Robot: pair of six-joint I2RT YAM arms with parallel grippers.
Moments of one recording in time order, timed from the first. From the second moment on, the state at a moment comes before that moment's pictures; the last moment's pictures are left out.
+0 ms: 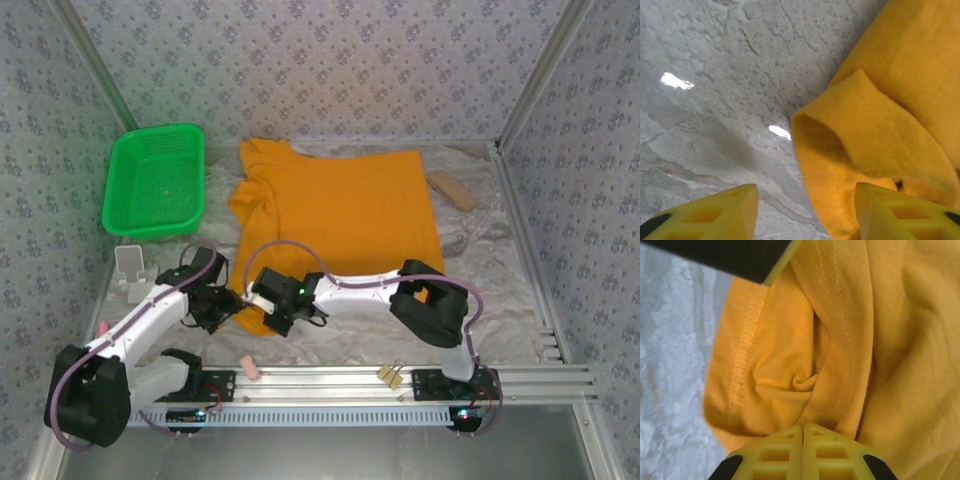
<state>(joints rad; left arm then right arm) -0.34 1.07 0.53 -0.85 0.14 -0.96 1.19 1.92 1.24 -0.36 -0.07 0.01</state>
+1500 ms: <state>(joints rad) -0.30 1.34 0.72 -0.69 0.05 -0.78 1.19 1.73 0.90 0.14 -0.40 -0.50</state>
